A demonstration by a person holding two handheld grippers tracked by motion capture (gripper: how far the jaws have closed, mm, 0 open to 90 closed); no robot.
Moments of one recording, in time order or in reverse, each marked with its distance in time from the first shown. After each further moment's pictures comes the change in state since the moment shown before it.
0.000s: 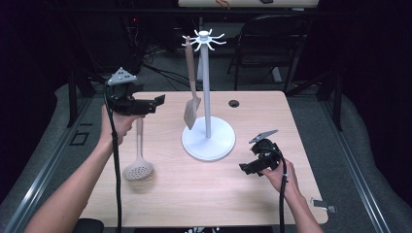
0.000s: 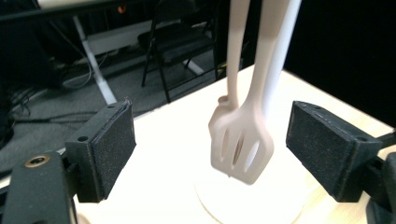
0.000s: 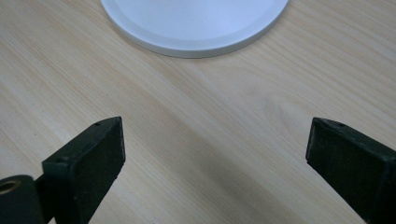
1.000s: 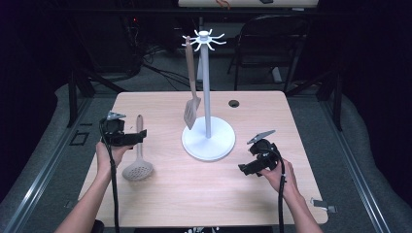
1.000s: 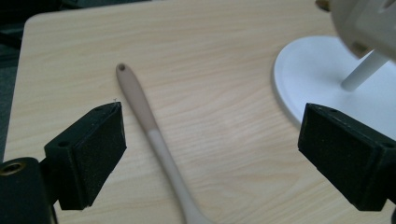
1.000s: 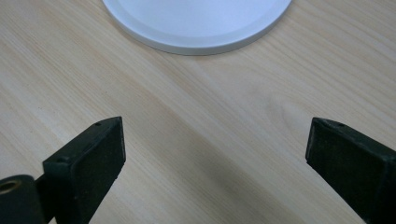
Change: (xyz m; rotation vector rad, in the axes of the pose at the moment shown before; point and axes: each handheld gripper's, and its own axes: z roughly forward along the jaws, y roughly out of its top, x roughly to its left) left arm 0.048 -0.133 0.034 0.265 0.202 -0.234; right arm 0.003 0.002 0.003 0.024 -0.014 -0.025
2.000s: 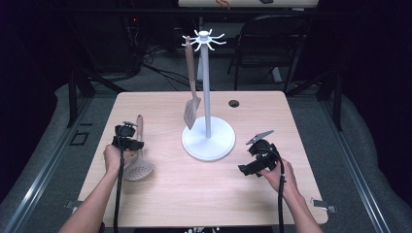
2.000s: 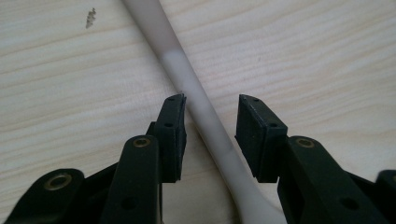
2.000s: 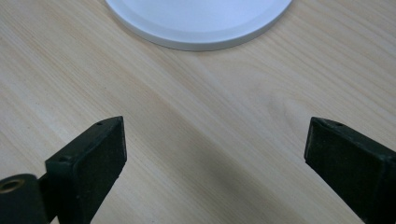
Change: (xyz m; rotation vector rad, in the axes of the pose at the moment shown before) left arm 0.021 -0.027 0.077 0.322 0.059 0.029; right arm 0.002 0.000 0.002 0.014 -0.001 -0.005
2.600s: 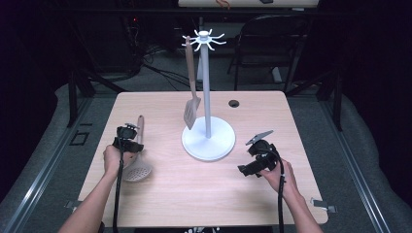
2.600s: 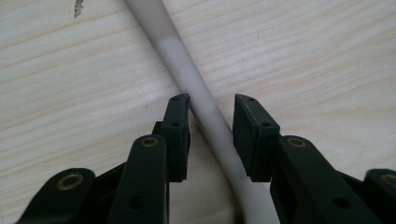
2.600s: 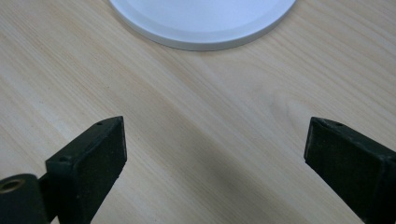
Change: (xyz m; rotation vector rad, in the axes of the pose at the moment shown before) left arm -0.002 -0.003 0.000 0.029 0.006 0.060; right arm 0.001 0.000 0.000 -0.002 0.008 -0.007
